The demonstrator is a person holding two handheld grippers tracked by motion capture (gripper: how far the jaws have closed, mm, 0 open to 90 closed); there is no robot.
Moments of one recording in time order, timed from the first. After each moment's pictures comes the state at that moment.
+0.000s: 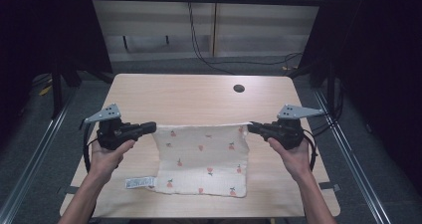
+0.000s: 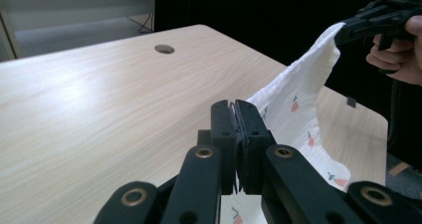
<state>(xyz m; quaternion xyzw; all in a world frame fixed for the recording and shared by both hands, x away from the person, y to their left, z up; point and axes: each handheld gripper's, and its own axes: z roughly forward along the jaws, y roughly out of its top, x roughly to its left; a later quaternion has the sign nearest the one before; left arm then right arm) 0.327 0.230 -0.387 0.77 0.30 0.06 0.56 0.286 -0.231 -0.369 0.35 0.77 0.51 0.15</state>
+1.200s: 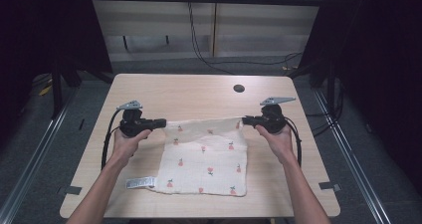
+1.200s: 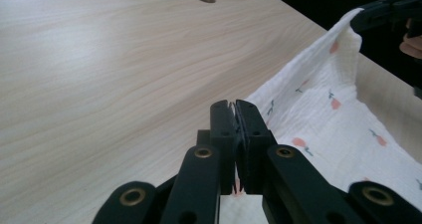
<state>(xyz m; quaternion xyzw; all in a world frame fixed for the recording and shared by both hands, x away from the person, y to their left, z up) 0.405 0.213 -0.459 0.78 0.36 0.02 0.51 0.370 -0.230 -0.432 0.43 0.78 0.44 0.12</state>
